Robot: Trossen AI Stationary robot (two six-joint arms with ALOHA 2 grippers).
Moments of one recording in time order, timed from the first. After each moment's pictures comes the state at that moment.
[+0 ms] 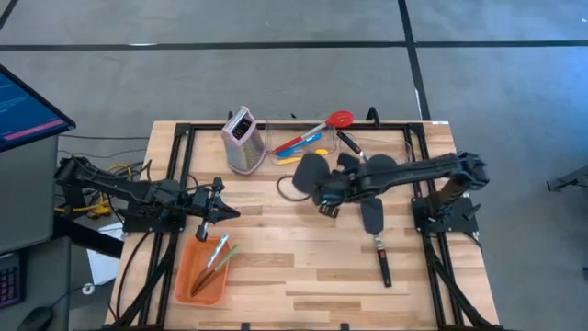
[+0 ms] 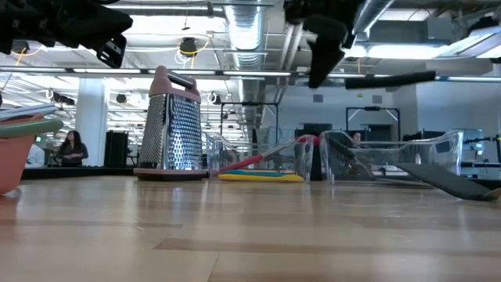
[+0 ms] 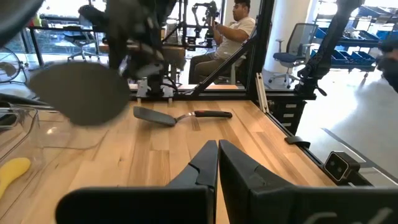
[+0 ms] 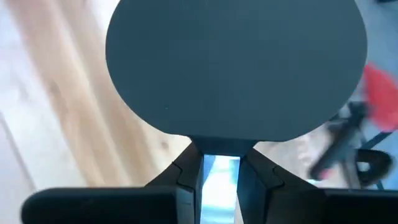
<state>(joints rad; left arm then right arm) -0.26 0.52 0.20 0.26 -0.10 -0.07 0.12 1.70 1.48 -1.08 0.52 0.36</state>
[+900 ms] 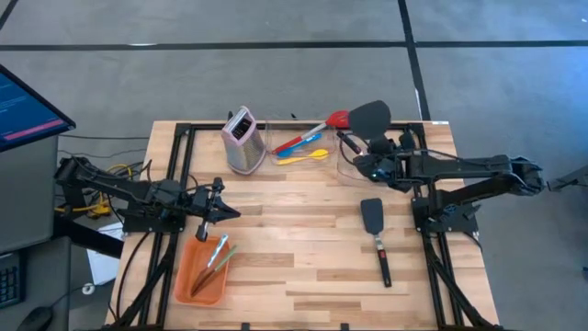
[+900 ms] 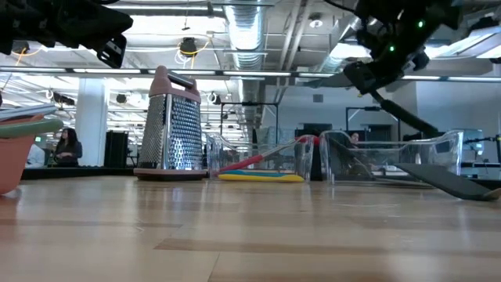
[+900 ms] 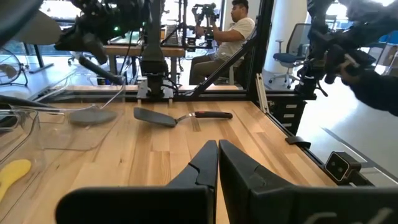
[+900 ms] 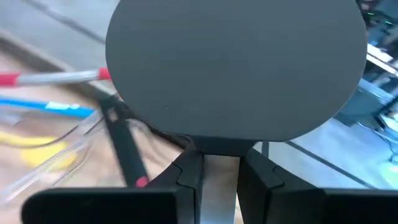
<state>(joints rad) -0.26 0.52 0.20 0.26 -0.10 -0.06 -0.12 1.13 0.77 -0.58 1.12 0.46</state>
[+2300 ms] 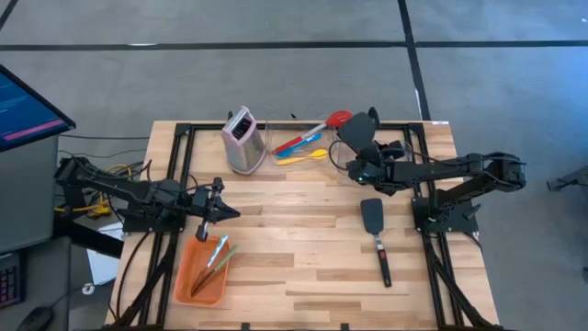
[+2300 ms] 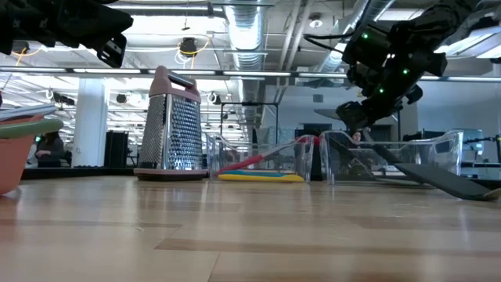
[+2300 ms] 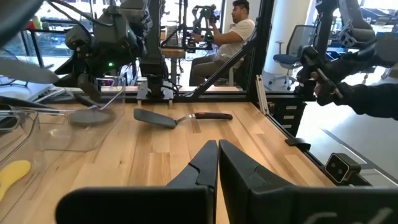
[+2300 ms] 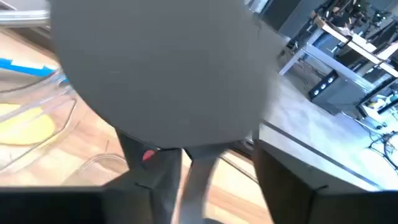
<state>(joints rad) -0.26 0.52 0.20 0.27 -0.10 -0.06 -0.19 1.33 0.61 -0.25 1.12 0.46</state>
